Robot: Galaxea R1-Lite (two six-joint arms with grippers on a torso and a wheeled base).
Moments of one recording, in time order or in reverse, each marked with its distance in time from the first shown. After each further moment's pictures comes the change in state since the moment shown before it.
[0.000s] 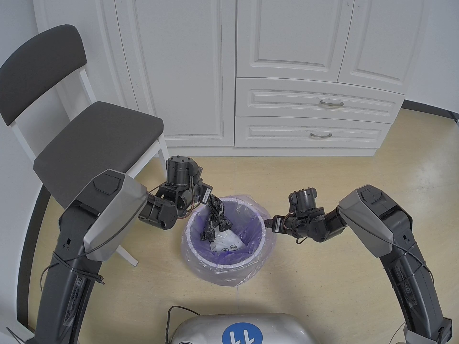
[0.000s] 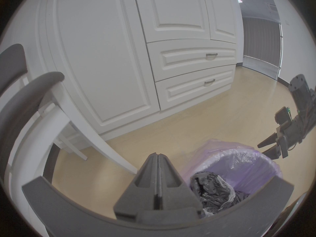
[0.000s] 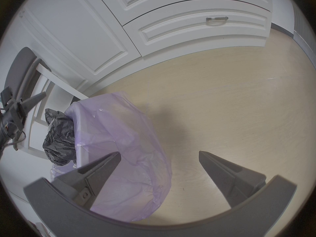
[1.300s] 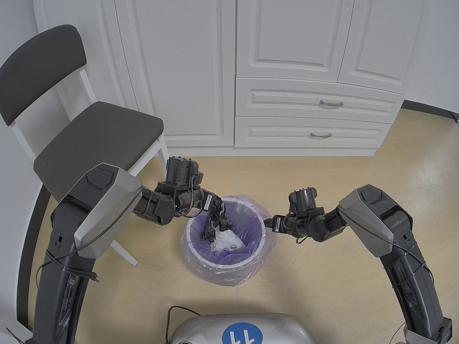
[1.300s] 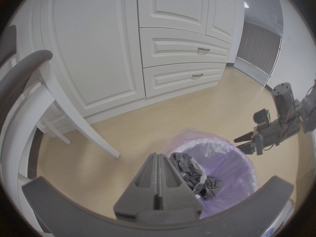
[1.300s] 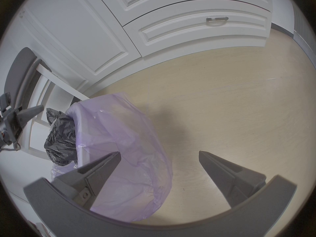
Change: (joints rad) left arm -0.001 -0.060 0.039 0.192 -0.130 -0.106; right arm 0.000 -0.001 -0.001 0.000 0.001 0.001
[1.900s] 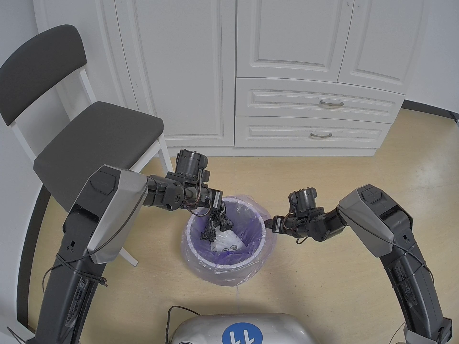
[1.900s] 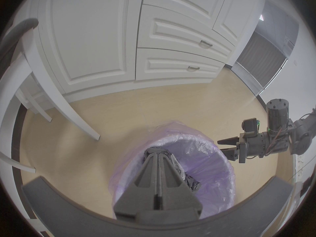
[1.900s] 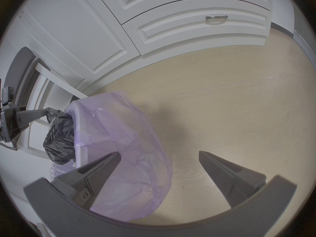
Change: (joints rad) left arm -0.014 0.081 -0.306 0.381 -0.124 -0.170; right arm 0.000 0.000 -0.004 0.021 -0.001 0.001
